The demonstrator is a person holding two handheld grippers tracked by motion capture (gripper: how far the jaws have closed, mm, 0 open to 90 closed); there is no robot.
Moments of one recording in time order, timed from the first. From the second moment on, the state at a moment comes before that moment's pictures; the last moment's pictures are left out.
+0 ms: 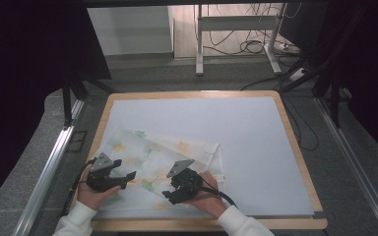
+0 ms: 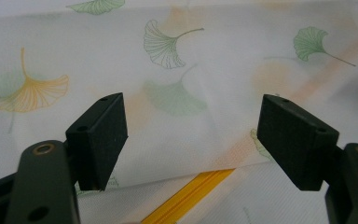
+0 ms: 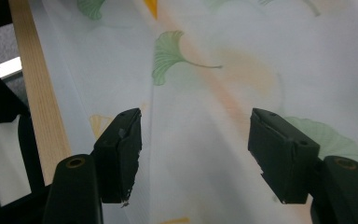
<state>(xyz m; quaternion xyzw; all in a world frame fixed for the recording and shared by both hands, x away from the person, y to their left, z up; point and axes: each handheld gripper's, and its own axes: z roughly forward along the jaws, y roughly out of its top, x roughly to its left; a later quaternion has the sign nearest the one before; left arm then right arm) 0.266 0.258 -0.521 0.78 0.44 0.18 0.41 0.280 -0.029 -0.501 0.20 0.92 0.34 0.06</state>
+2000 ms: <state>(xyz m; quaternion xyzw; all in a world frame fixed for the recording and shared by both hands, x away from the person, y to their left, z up) 0.265 0.253 -0.522 0.79 0.42 0.17 0.41 0.318 -0.050 -0.479 0.23 0.90 0.35 0.08</state>
